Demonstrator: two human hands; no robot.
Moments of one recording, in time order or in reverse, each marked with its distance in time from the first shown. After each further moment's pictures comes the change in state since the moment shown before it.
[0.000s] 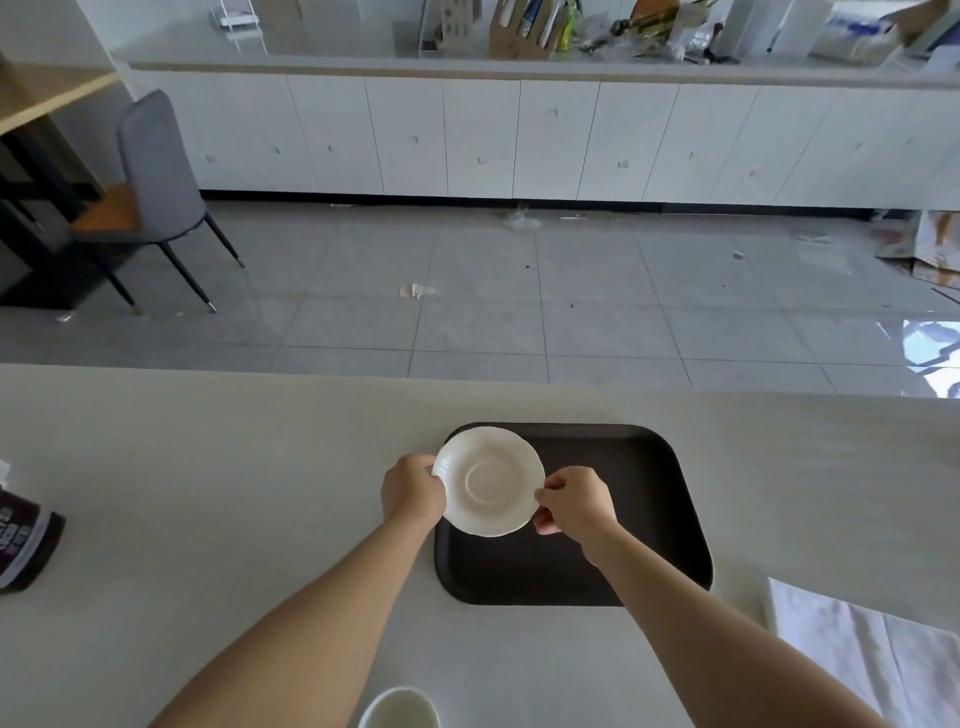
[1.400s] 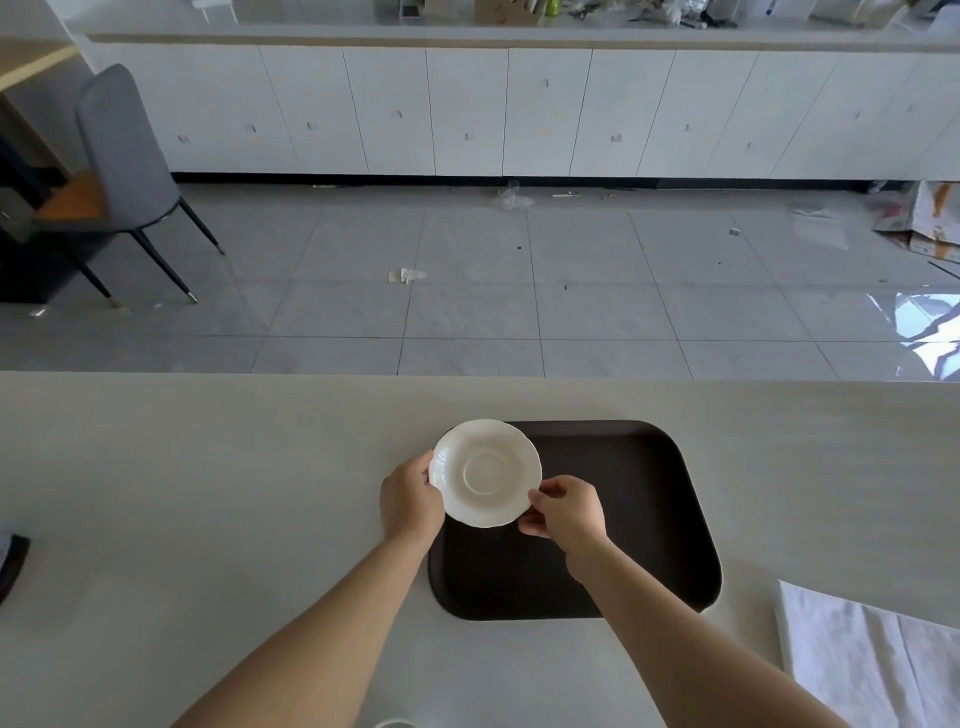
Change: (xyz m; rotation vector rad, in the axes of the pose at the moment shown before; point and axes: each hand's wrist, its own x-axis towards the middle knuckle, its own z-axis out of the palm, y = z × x) left_hand 0.005 -0.001 0.015 -0.139 0.041 0.100; right_hand 0.028 0.024 0.030 0.467 0.021 0.131
